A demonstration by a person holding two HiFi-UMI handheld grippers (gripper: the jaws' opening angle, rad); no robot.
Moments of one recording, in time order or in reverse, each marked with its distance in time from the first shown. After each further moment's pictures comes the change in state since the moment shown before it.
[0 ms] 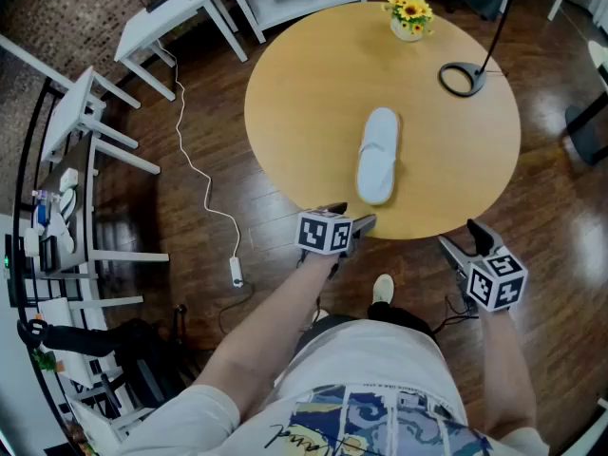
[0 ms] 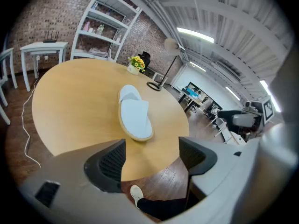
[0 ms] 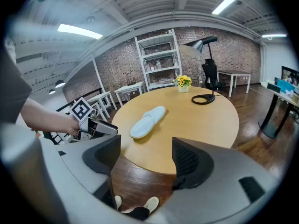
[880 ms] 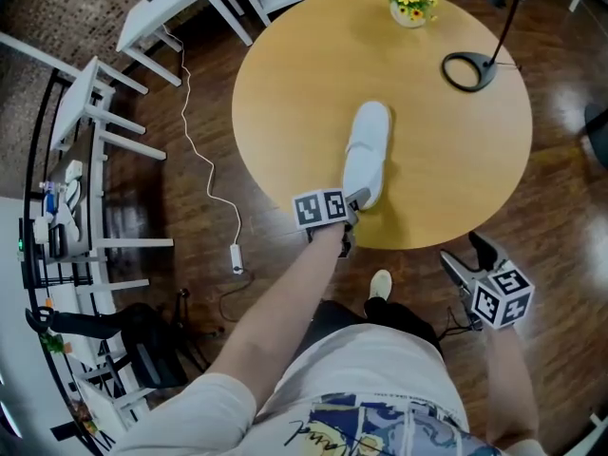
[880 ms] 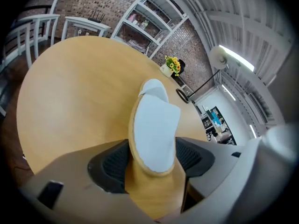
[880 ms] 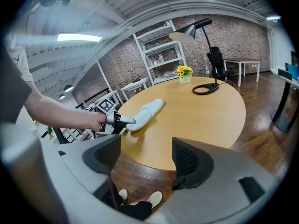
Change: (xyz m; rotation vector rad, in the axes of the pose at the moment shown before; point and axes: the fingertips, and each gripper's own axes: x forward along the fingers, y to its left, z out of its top) left arm 0.111 0.036 0.034 -0.435 -0.087 0.135; right arm 0.005 -0.084 -0.017 0.035 0.059 0.129
